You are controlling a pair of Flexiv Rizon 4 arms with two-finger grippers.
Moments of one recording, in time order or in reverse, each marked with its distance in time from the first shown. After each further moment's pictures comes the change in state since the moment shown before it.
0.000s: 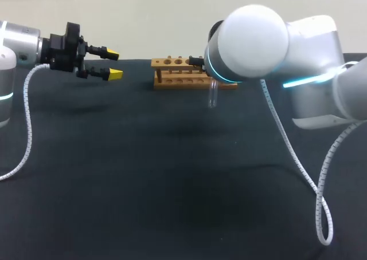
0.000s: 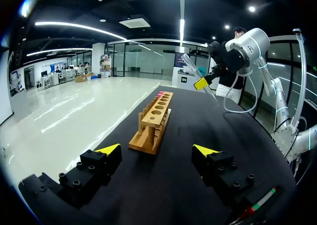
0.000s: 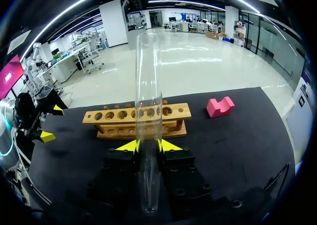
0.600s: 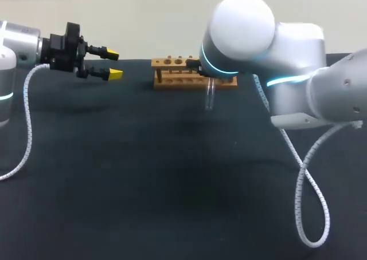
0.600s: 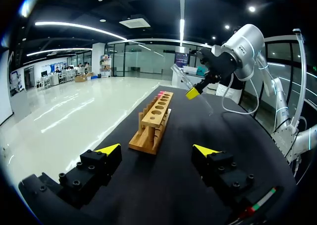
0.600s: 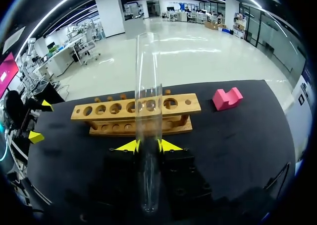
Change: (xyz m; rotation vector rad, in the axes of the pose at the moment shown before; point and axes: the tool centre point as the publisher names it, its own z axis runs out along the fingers) left arm 0.000 0.000 0.000 0.000 0.000 0.000; right arm 0.009 0.001 0.033 0.019 0.094 0.008
